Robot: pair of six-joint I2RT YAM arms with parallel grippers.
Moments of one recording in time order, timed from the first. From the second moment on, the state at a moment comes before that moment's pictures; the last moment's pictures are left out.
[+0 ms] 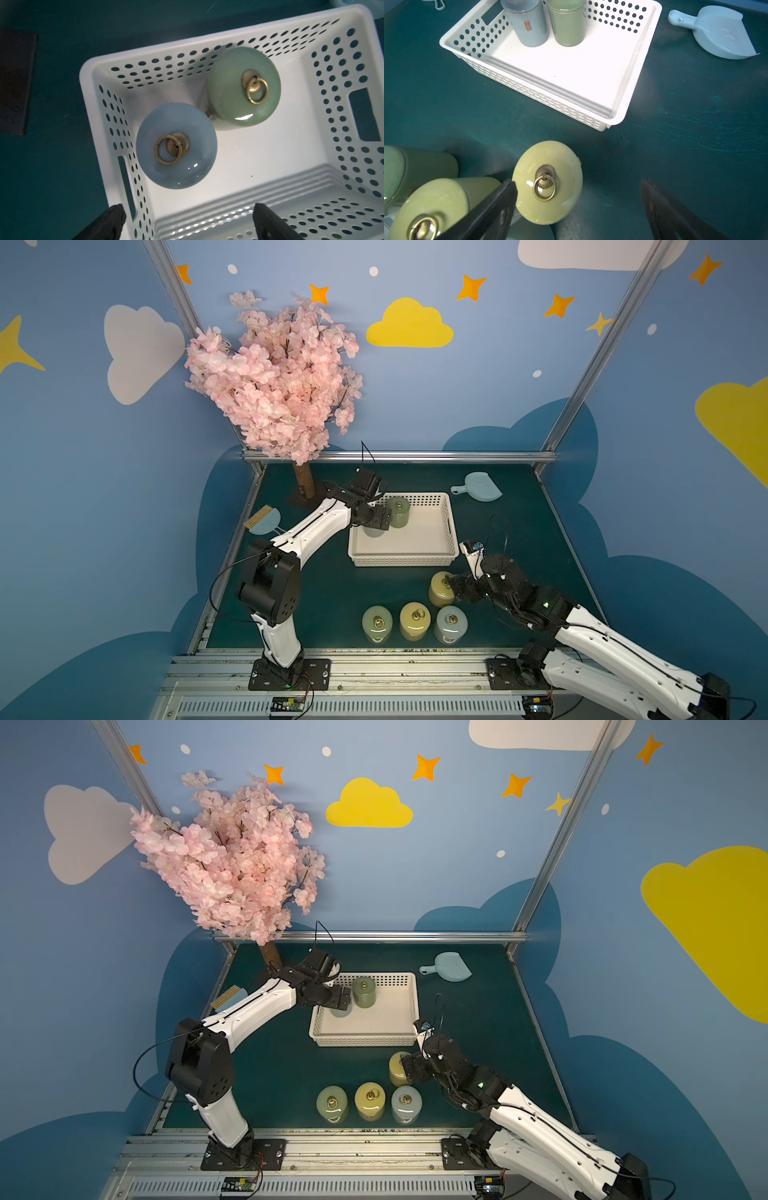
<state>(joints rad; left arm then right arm) -0.46 1.81 1.48 -0.73 -0.04 -0.24 0.84 0.80 0.62 -0.55 0.23 0.23</state>
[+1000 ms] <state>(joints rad) -0.44 2.05 1.65 -0.77 -0.04 -0.20 0.78 0.83 0.62 -0.53 0.18 0.22</state>
